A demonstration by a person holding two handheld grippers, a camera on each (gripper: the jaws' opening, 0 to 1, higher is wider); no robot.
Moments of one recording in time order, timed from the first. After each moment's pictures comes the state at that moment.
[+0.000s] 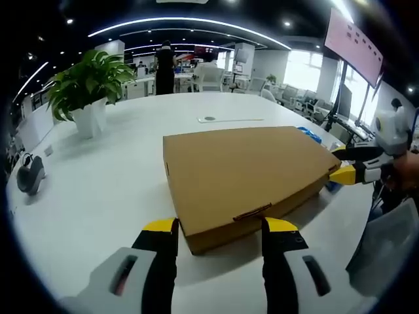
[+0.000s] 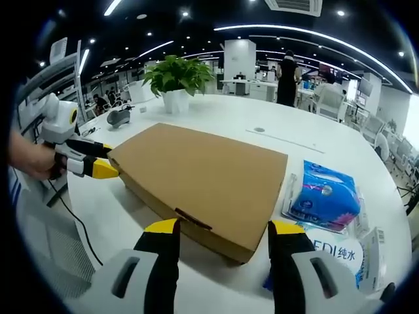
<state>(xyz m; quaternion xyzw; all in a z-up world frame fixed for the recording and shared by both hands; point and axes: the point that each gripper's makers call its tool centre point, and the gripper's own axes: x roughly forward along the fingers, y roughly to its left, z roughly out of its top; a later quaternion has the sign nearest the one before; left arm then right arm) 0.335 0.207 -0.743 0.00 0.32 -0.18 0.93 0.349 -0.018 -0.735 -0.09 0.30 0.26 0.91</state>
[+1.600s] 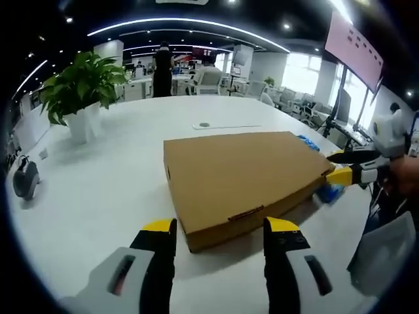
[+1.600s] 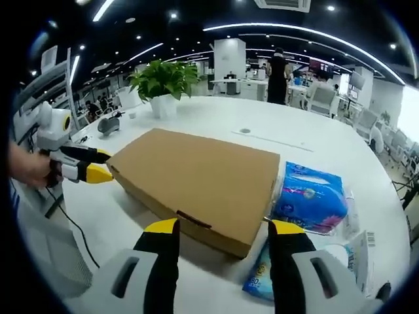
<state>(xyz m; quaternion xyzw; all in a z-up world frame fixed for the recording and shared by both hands) 0.346 0.192 -0.720 -0.02 0.30 -0.19 0.93 0.360 -0.046 -0.719 -0.07 0.30 0.24 0.92</state>
